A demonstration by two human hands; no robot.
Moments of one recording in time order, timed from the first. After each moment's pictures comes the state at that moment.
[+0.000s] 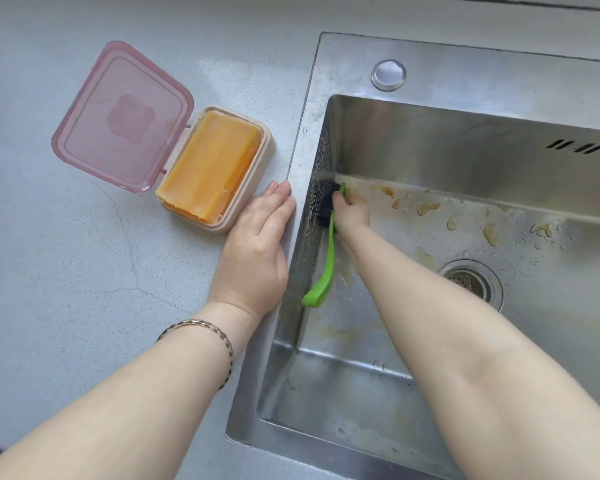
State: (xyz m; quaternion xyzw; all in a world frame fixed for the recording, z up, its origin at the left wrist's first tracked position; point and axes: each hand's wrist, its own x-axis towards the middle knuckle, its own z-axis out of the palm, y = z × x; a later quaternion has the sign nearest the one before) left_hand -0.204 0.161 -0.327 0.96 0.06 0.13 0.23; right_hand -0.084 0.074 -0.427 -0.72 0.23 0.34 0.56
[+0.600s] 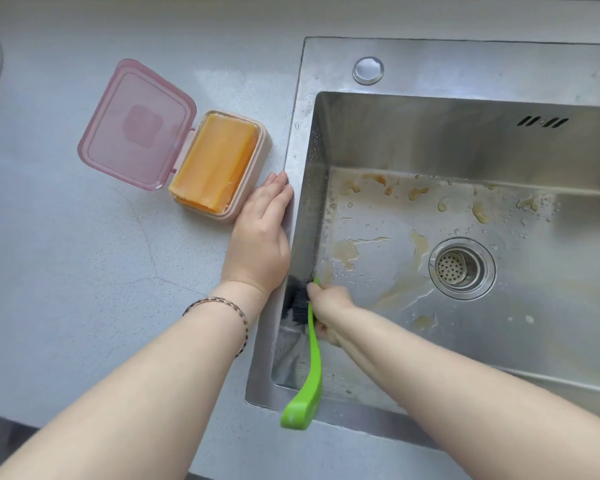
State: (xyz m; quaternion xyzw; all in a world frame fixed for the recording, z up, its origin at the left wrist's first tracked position) left_hand -0.204 0.159 -0.322 0.96 0.07 0.11 0.23; right_hand -0.233 0.055 -0.394 -0.64 0.34 0.52 0.45
